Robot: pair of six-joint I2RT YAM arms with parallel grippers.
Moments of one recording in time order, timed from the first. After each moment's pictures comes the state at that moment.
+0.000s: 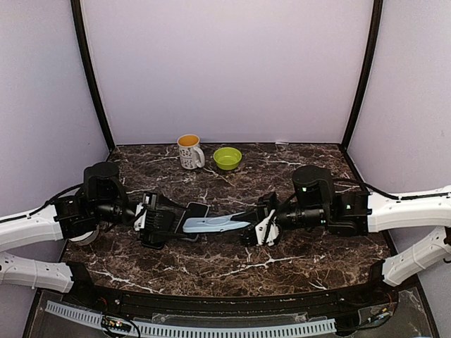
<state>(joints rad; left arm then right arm) -0.82 0.93 0.62 -0.03 0.67 0.89 1.12 1.25 0.81 0.06 -0.26 -1.13</state>
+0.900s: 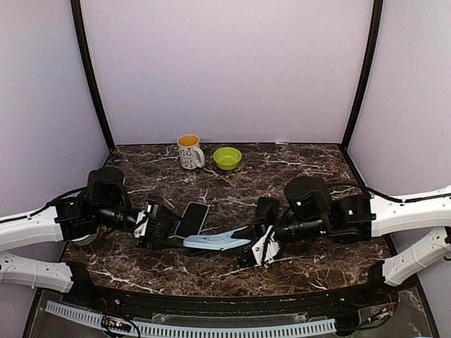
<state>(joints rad) -0.83 0.93 0.62 -0.12 0.68 0.91 1.24 1.25 0.84 -0.11 -0.17 -1.16</state>
